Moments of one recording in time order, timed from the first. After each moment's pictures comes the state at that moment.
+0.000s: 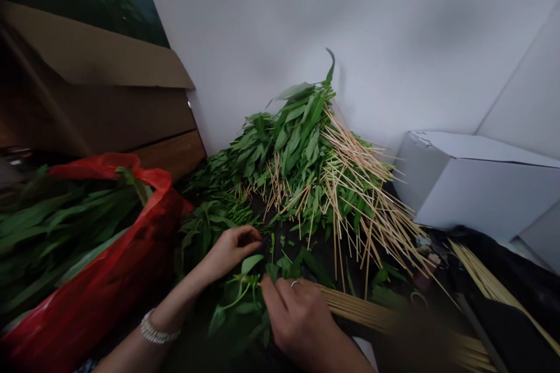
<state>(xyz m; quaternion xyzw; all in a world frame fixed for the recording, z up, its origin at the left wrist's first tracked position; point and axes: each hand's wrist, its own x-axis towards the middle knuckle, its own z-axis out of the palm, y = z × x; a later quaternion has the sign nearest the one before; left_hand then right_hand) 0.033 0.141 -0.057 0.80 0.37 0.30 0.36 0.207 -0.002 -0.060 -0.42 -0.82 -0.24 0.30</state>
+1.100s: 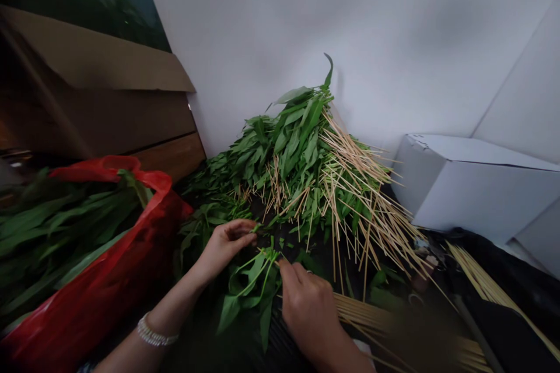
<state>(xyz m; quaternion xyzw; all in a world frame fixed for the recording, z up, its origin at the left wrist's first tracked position) 0.036 0.136 -0.045 0.66 0.35 0.42 0.52 0.215 0.007 -0.074 -0.55 -0.74 -0.17 0.35</state>
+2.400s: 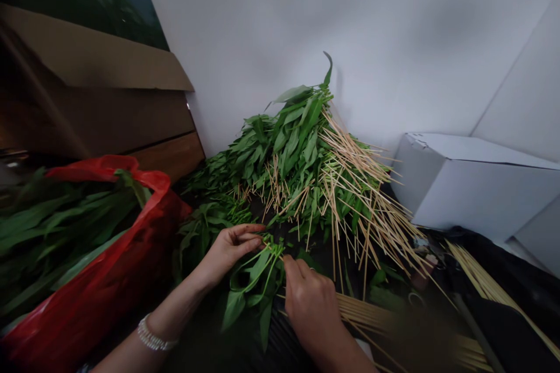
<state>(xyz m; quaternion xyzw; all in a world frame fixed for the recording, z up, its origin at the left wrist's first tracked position) 0.045 0.122 -0.041 0.60 0.34 0.37 0.62 0.218 0.010 -0.074 -0.59 -0.73 -0.15 0.32</state>
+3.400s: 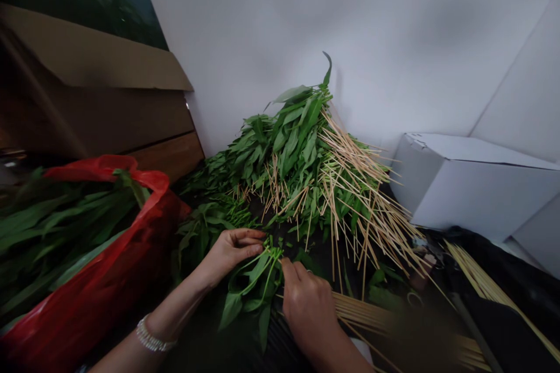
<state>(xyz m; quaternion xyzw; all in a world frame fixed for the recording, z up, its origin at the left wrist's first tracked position) 0.045 0.122 -0.045 0.60 0.37 0.35 0.62 0.217 0.010 -0.080 -0.60 -0.73 -0.18 0.29</state>
